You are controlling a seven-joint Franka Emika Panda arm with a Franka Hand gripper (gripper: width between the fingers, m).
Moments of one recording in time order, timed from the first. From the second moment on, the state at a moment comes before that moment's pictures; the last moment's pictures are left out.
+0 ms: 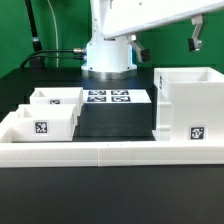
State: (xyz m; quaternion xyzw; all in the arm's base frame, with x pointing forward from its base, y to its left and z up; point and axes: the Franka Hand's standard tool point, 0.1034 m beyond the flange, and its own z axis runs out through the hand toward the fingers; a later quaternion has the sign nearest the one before) arm 0.603 0.044 0.148 -0.97 0.20 -0.07 0.12
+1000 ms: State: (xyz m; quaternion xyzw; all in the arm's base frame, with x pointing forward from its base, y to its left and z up) arm 0.557 -0.027 0.108 -1.00 0.02 -0.05 0.05
